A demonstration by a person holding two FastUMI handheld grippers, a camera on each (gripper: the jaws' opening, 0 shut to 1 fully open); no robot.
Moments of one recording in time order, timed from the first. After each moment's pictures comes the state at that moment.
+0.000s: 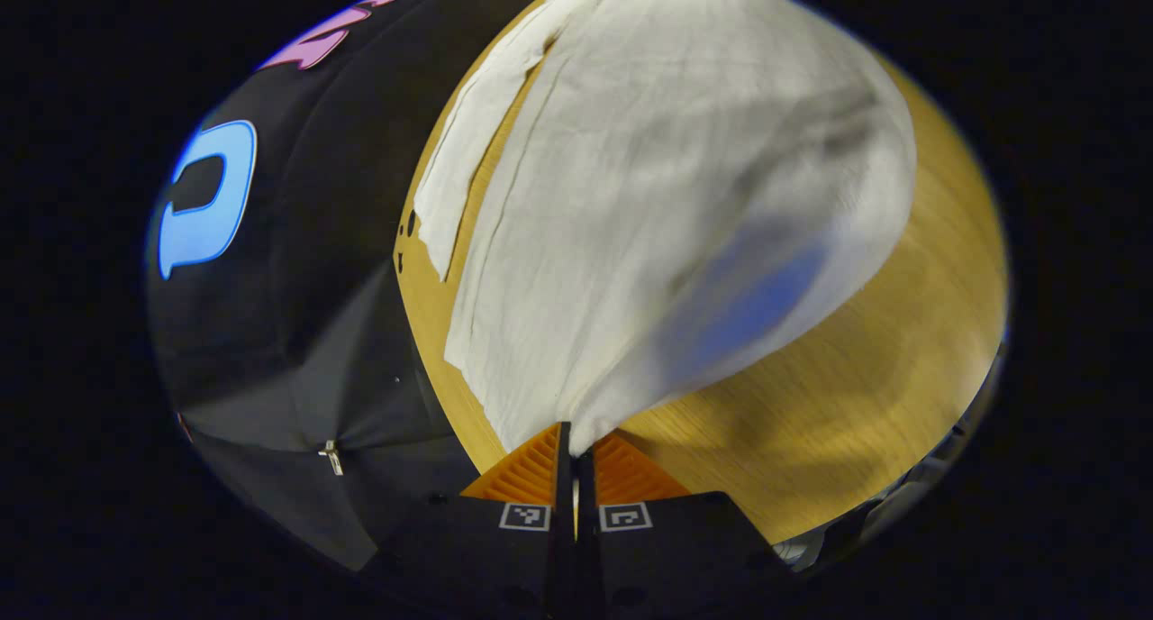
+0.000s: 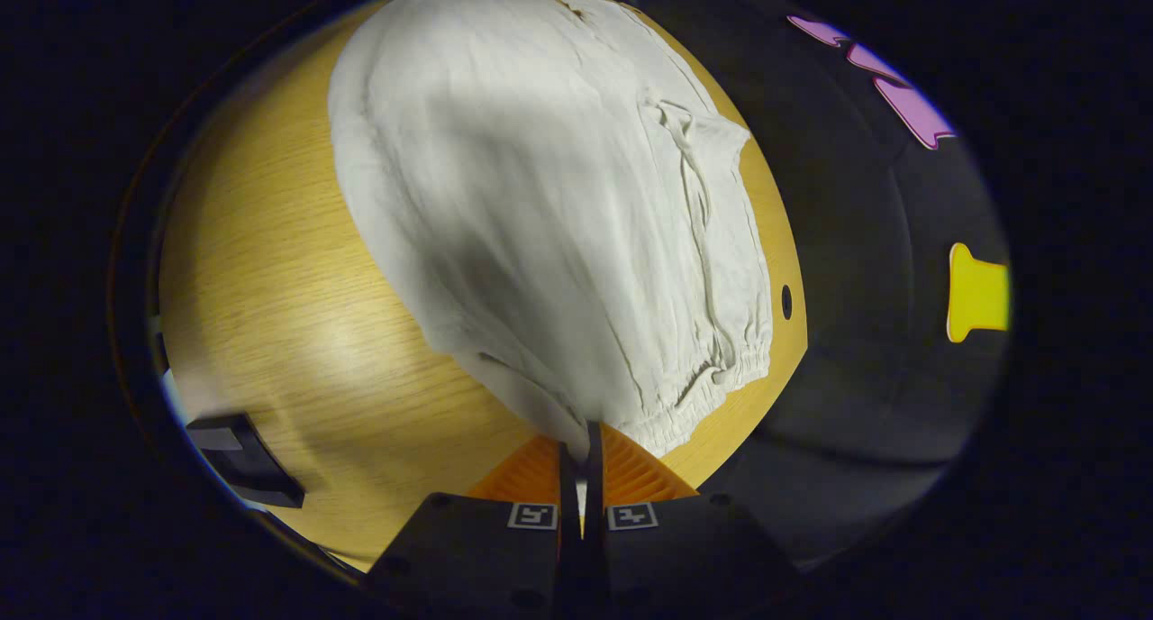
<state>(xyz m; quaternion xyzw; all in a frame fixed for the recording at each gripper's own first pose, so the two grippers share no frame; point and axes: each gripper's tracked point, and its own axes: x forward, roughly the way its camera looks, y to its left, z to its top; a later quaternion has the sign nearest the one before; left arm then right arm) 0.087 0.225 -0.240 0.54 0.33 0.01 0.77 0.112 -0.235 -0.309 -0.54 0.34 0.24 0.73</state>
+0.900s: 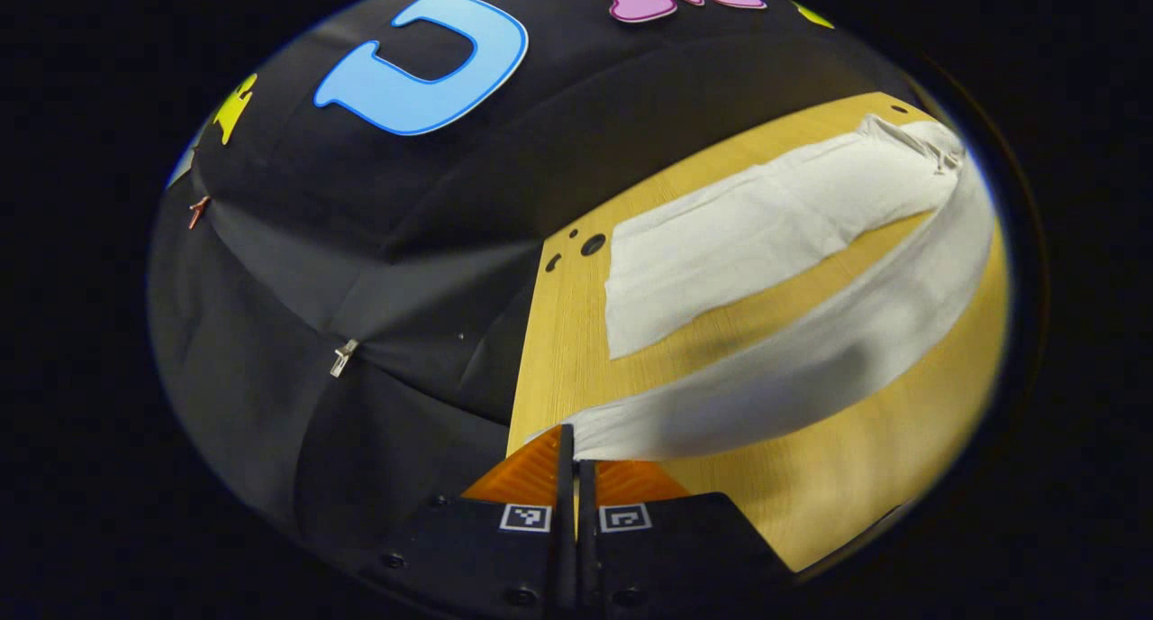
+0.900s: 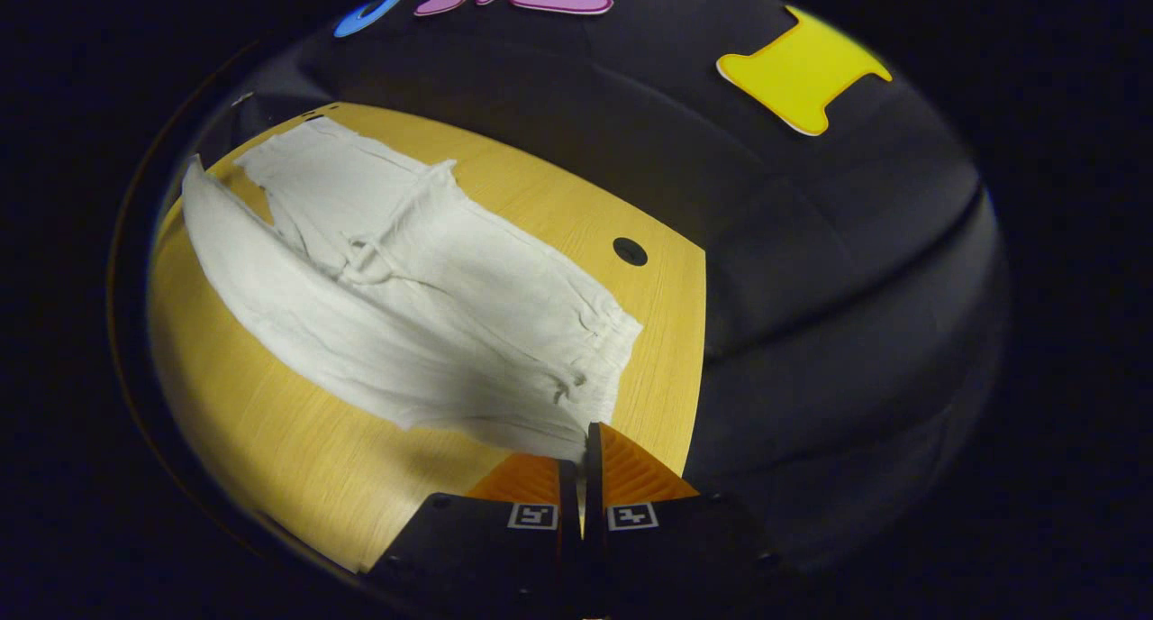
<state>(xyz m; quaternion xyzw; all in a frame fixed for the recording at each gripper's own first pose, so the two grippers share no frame) 0.148 0.190 -0.082 0.28 0.22 0.16 0.92 0.175 -0.246 -0.209 -0.22 0.33 0.05 0.92</state>
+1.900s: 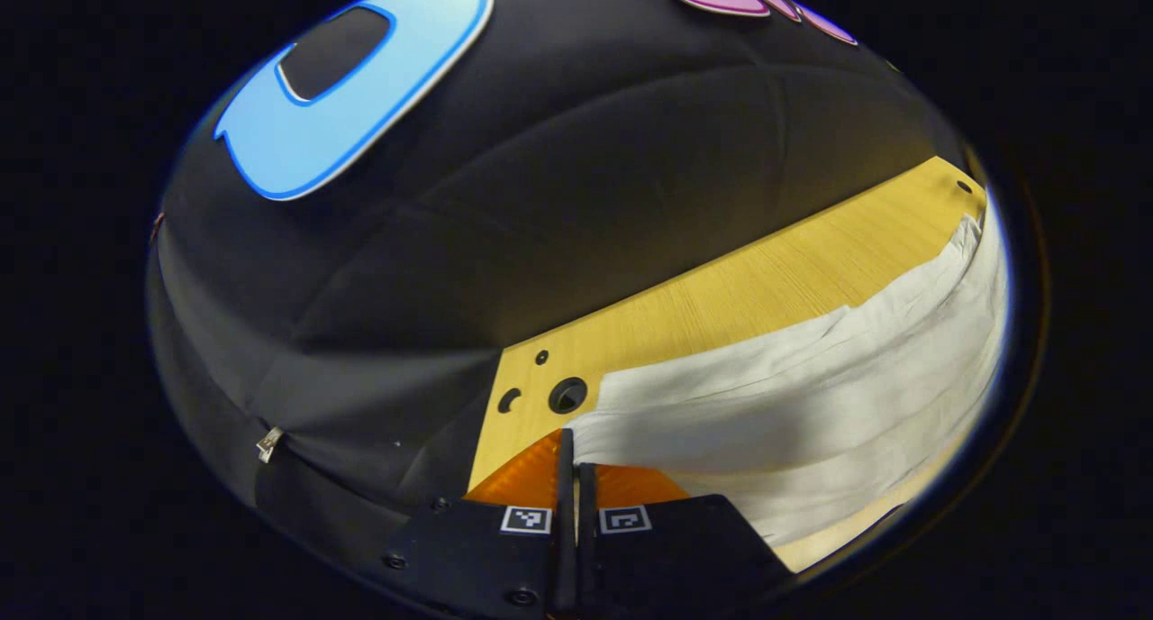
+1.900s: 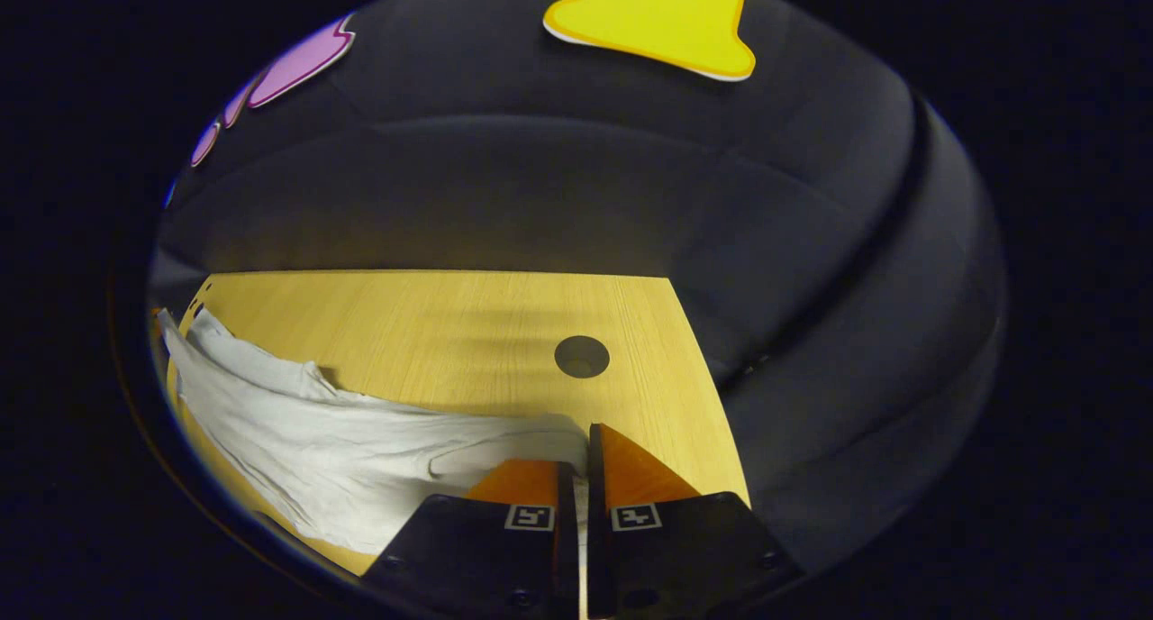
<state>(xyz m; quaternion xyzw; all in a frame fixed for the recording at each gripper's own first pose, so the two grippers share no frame) 0.407 0.161 -0.027 0.24 0.16 0.10 0.95 0.343 -0.237 -0.193 0.01 0.30 -0.07 0.95</state>
